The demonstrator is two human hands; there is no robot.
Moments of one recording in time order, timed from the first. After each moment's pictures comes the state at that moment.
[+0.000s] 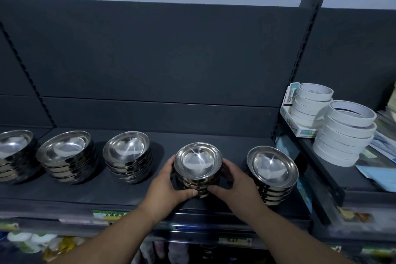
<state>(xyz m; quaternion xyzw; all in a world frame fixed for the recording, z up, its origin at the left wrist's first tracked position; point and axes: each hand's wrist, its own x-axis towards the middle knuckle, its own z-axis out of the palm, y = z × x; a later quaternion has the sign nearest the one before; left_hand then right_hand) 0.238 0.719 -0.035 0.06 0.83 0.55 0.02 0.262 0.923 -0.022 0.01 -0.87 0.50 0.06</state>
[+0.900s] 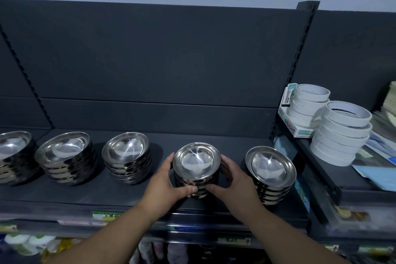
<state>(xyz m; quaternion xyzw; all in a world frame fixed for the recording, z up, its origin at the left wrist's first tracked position) 0.244 0.720 -0.014 0.06 0.85 0.52 0.01 0.263 0.918 -0.020 0.02 -0.85 0.52 0.09</state>
